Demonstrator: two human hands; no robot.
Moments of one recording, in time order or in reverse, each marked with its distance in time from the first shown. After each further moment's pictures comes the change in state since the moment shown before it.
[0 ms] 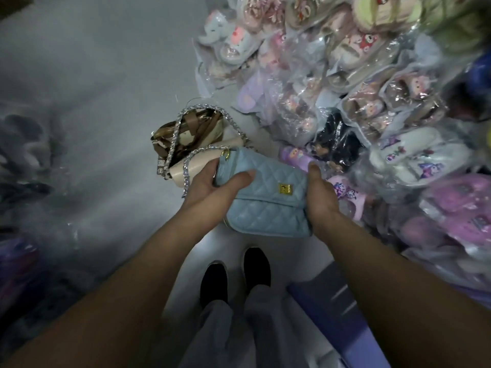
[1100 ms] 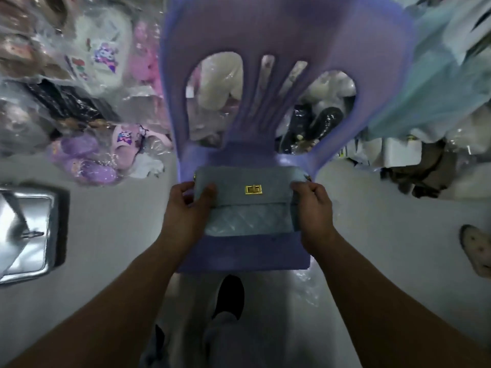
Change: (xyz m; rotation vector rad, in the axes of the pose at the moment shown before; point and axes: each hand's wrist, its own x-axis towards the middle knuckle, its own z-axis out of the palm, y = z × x) left_hand -0.172 -0.228 0.413 0.585 -0.474 0.107; right_hand -0.030 0.415 -0.395 0.837 0.571 0.147
